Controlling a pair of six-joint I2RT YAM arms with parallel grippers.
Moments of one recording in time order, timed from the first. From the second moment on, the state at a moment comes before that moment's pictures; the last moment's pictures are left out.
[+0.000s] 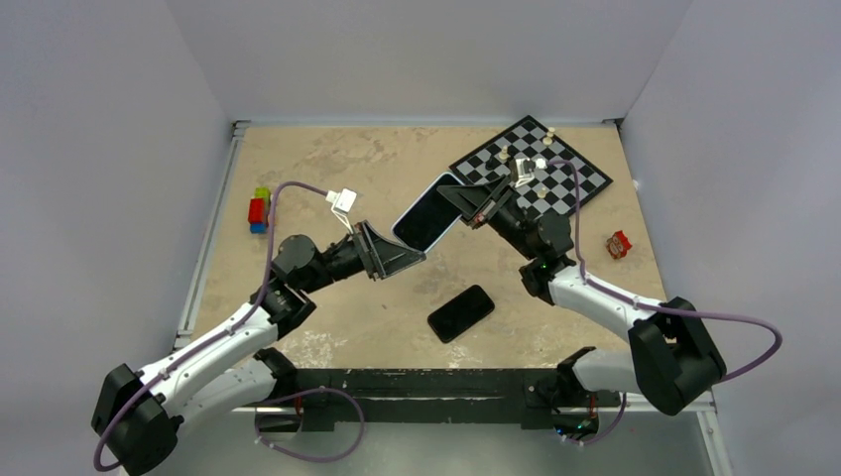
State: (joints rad) left arm -0.68 0.87 0.54 0.45 0.45 -1.06; right arm 0.53 1.27 0.61 1.06 -0.33 1.47
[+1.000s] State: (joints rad) left arm -0.72 0.93 0.36 0.92 0.39 -0.77; right arm 0.55 1.29 0.63 0.96 -0.37 1.62
